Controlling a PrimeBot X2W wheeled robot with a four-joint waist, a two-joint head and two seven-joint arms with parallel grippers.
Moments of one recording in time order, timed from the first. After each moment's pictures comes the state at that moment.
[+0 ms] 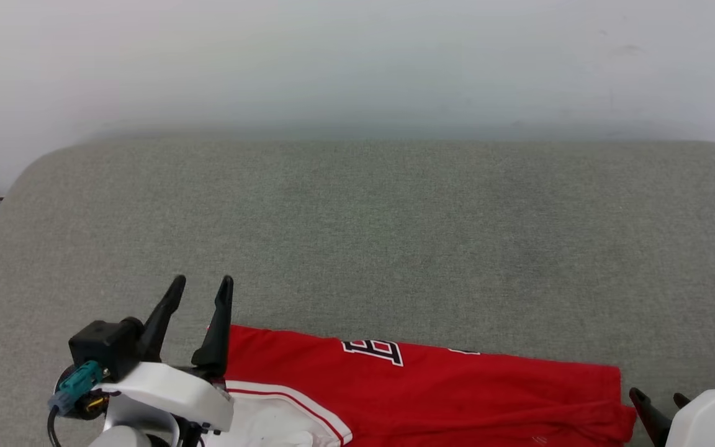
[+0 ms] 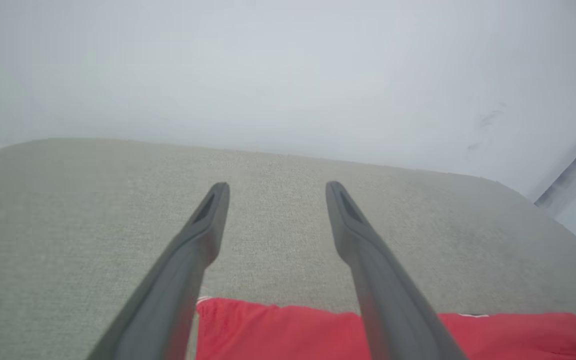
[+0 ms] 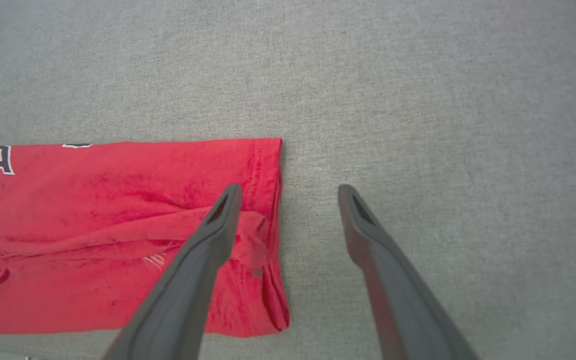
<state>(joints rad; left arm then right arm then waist) -0.11 0.53 -0.50 -0.05 -0.79 0.24 -0.23 0.11 -0.12 -0.24 -0.06 0.32 0.13 0.66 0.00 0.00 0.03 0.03</state>
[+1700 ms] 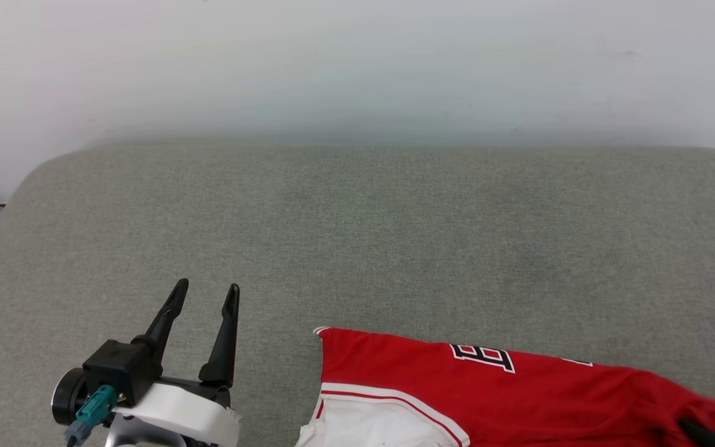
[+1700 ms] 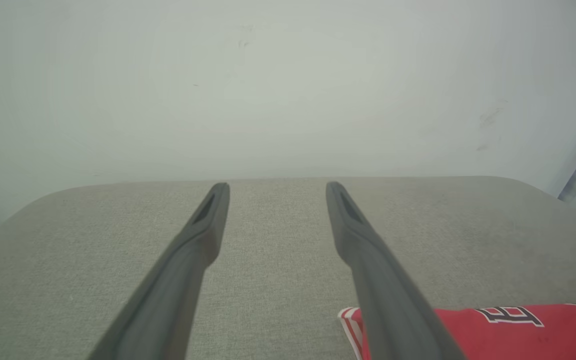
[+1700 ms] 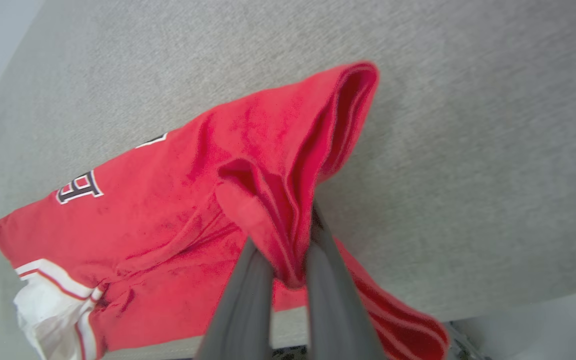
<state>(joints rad) -0.07 0.50 -0.46 -0.10 -0.59 0.26 -0.25 0.00 -0.08 -0.54 0.13 0.49 0.13 0.87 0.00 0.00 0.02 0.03</state>
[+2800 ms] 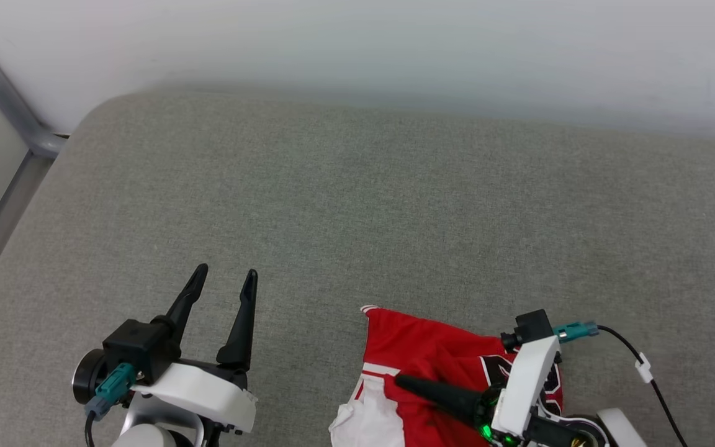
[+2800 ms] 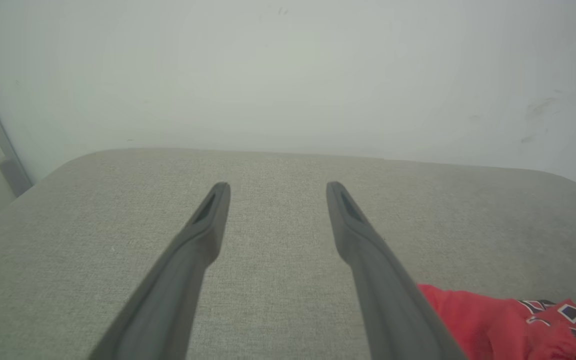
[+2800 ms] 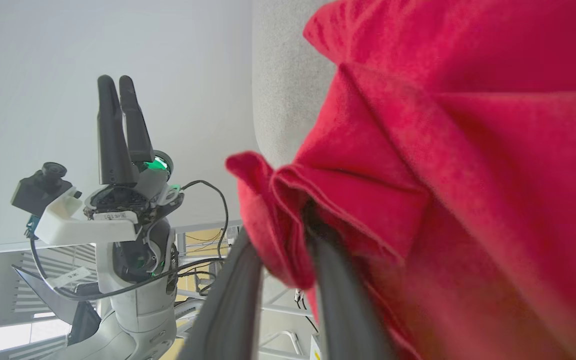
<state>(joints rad) -0.14 0.46 -0.49 -0.05 -0.60 0.23 -0.24 -0.18 -0.05 0.27 0.32 1.31 0.13 0.76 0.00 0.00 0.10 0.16</state>
